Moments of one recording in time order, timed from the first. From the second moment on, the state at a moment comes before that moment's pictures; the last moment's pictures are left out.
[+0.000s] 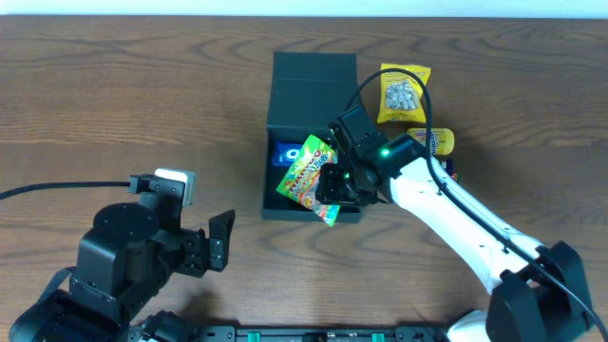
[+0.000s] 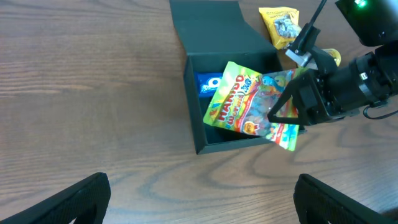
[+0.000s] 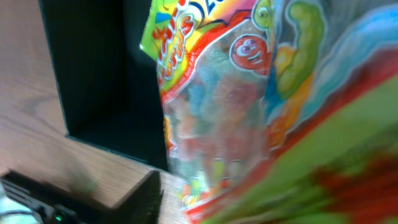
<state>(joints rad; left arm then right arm) -0.45 0.73 1.19 -1.17 -0.01 -0.27 0.58 1.64 1.20 -0.86 -0.29 0.61</state>
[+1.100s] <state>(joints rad) -0.45 0.73 1.19 -1.18 -0.01 -0.27 0.48 1.71 1.20 -0.76 -0.38 -0.06</state>
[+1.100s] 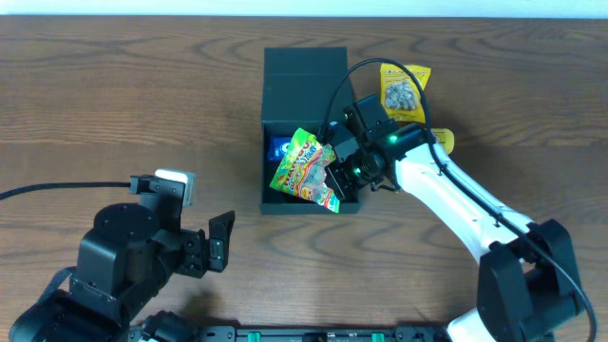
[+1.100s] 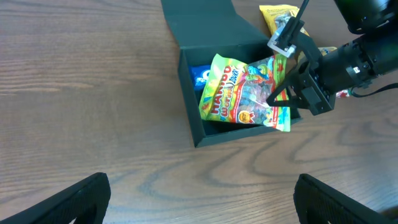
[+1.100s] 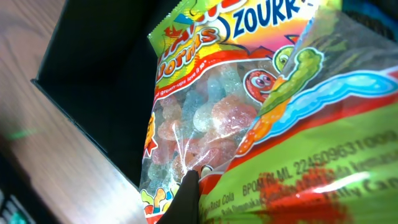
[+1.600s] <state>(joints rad) -0.45 0.73 1.19 -1.18 -0.01 -0.27 0.48 1.71 1.25 -0.79 -0.32 -0.21</state>
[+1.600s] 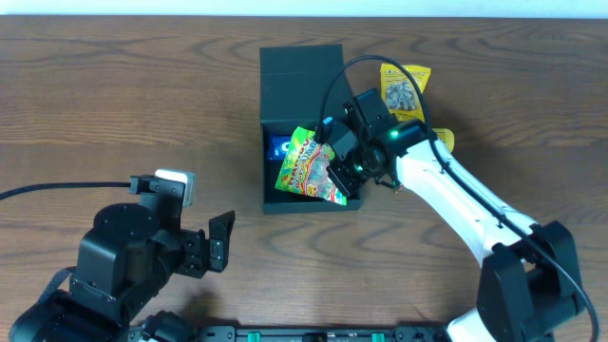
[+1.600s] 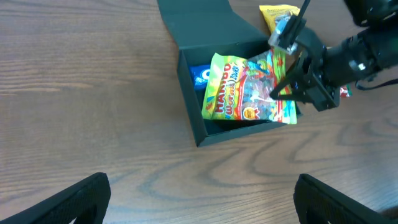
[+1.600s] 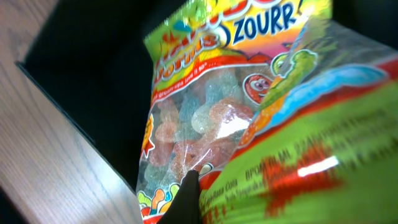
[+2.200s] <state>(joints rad) -0.45 0.73 1.19 -1.18 -0.01 -0.27 0.48 1.71 1.27 -0.79 -0.22 -0.29</state>
